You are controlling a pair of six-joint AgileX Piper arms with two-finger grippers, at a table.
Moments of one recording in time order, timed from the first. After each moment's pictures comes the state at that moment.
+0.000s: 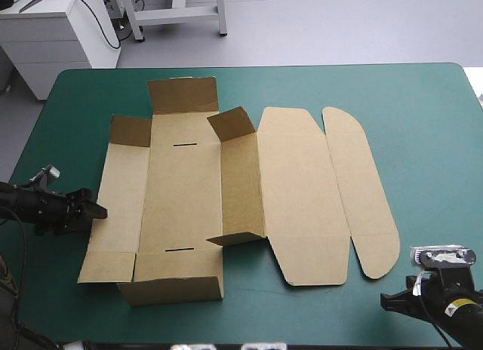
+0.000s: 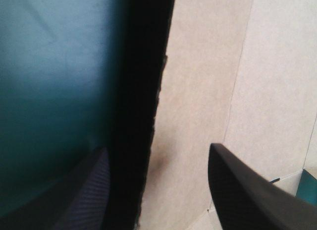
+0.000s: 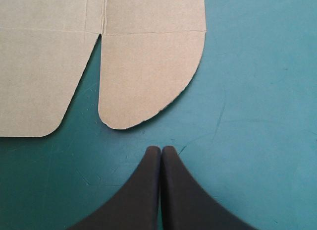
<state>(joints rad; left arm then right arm) 0.59 1.67 -1.00 -0.71 1.20 0.69 -0.07 0.41 -0.48 0.14 1.01 -0.13</state>
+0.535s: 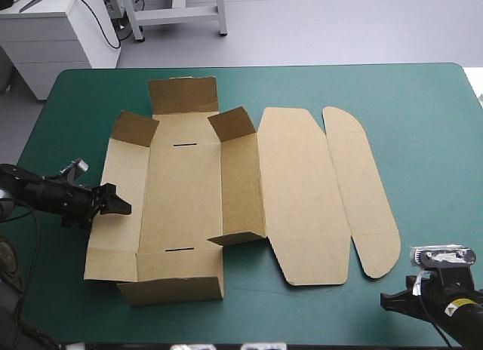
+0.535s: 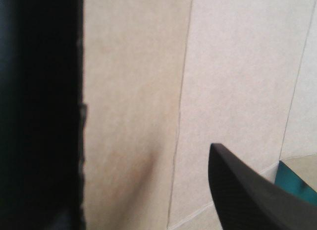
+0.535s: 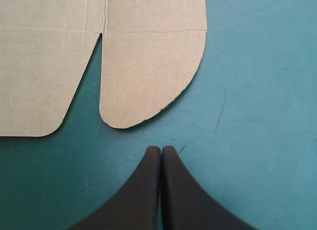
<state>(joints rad) 0.43 1.70 -1.00 -0.77 1.19 0.67 -0.07 0.41 -0.48 0.14 1.01 -0.13</state>
